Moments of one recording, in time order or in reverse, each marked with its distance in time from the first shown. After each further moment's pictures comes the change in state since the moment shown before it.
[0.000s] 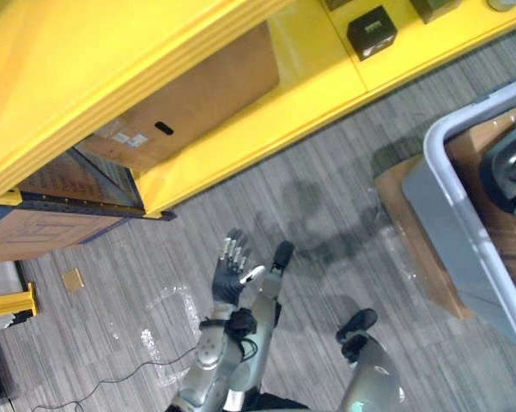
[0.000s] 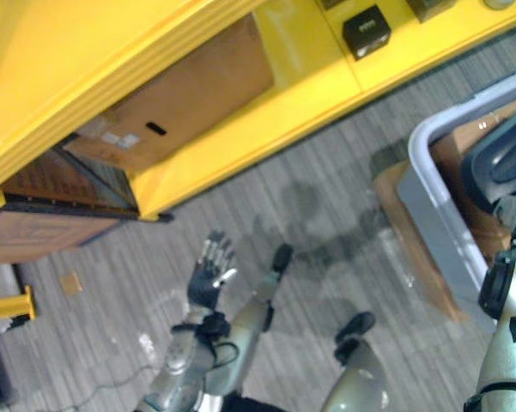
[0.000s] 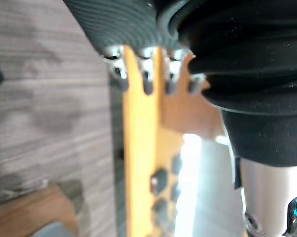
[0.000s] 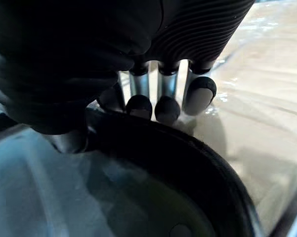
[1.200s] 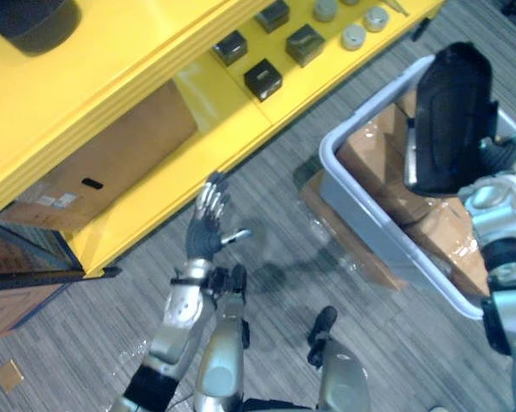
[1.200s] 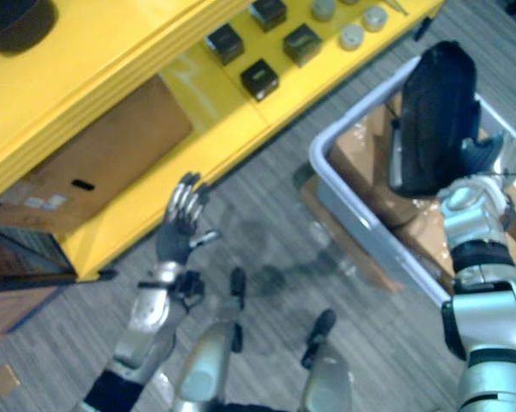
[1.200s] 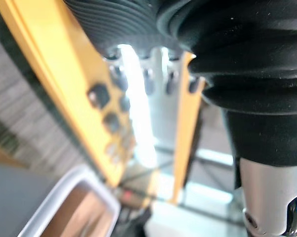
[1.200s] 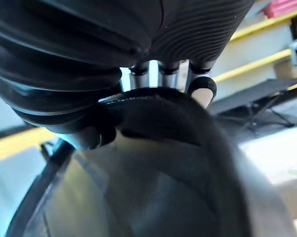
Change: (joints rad) left arm -0.377 0.124 0.182 0.053 0.082 0.188 -0.148; right arm 0.271 0.176 0.284 -0.611 -0.375 -0.245 -0.053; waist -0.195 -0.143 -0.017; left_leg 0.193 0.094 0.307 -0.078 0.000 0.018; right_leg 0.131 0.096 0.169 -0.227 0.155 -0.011
